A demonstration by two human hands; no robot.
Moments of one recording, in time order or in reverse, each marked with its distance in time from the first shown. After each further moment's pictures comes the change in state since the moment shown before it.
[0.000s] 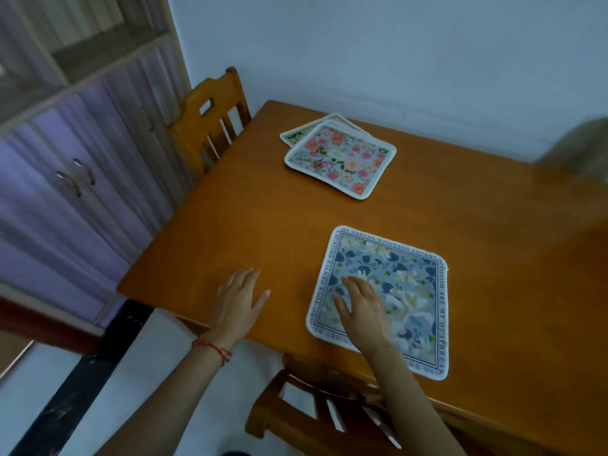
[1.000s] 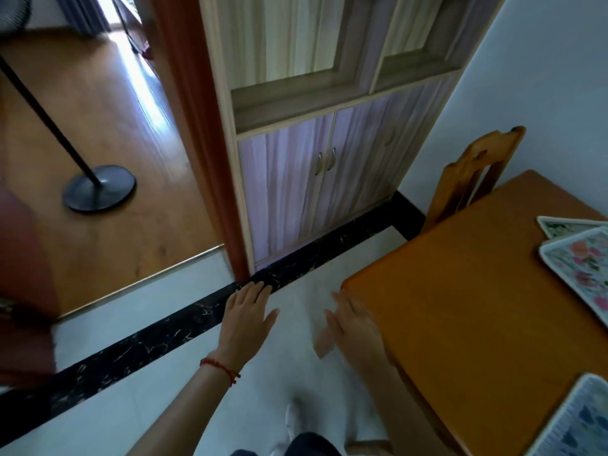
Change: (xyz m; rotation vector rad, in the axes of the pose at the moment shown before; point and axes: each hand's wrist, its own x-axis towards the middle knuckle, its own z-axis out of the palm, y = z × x) left_hand -0.162 -0.294 -0.122 0.141 0.267 -0.552; right_hand 0.006 -0.341 0.181 -0.059 -0.378 -0.594
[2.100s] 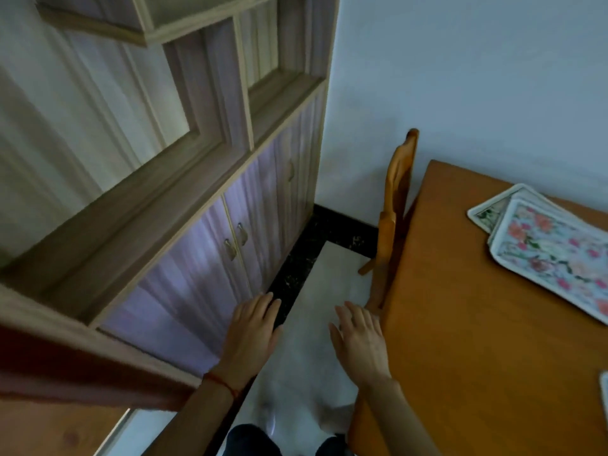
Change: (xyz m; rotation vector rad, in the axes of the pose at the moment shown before) left_hand 0.365 0.049 0.022 0.040 -0.052 0.721; right_hand 0.242 0.056 -0.052 -0.138 0.357 0.401
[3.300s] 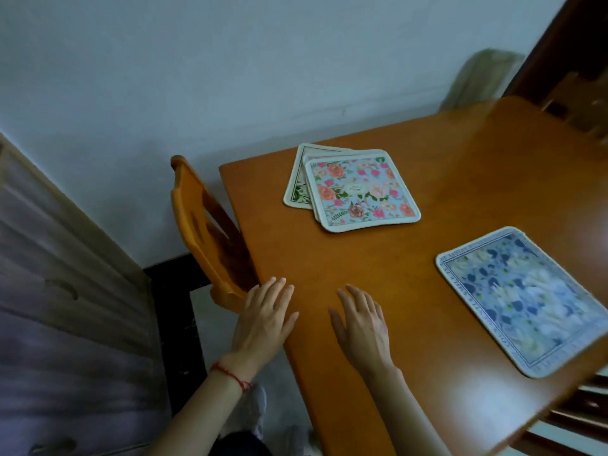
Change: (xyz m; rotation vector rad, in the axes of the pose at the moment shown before) left_hand 0.254 0.184 0.026 -0.065 -0.232 0.844; right_hand 0.046 0.141 -0.062 -0.084 0.265 0.867
